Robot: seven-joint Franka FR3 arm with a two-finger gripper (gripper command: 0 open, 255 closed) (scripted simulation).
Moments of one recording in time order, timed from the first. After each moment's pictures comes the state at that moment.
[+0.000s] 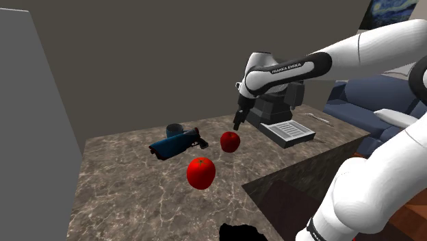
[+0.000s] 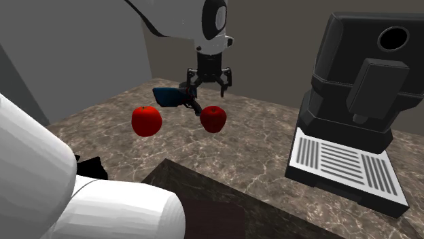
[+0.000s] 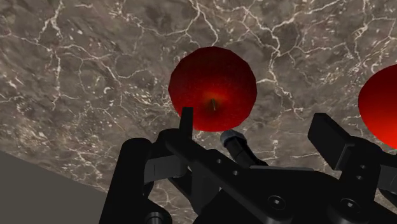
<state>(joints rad) 0.00 -0.30 -0.24 -2.35 -0.02 2.16 -0.43</state>
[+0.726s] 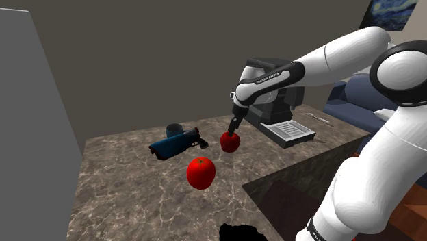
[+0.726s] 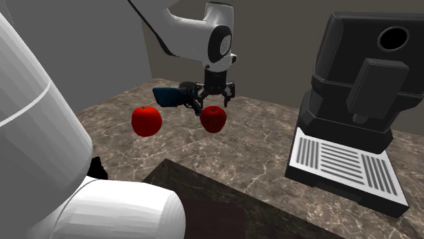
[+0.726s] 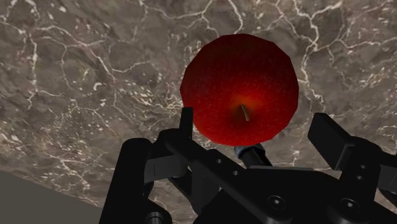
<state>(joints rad) 0.02 -0.13 -0.28 -2.33 0.07 2.31 -0.56</state>
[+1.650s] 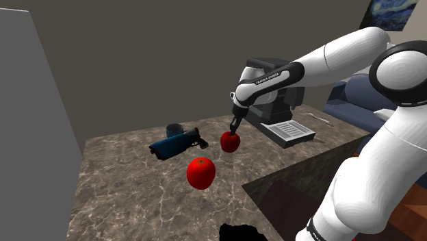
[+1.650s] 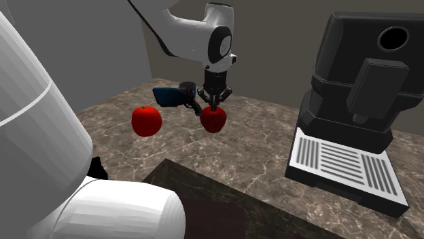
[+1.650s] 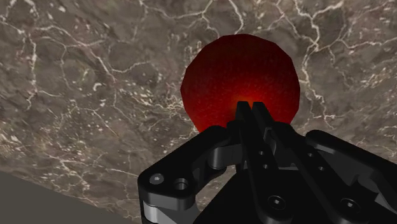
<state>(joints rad) 0.02 -0.12 -0.28 -2.34 0.07 2.32 -0.56</state>
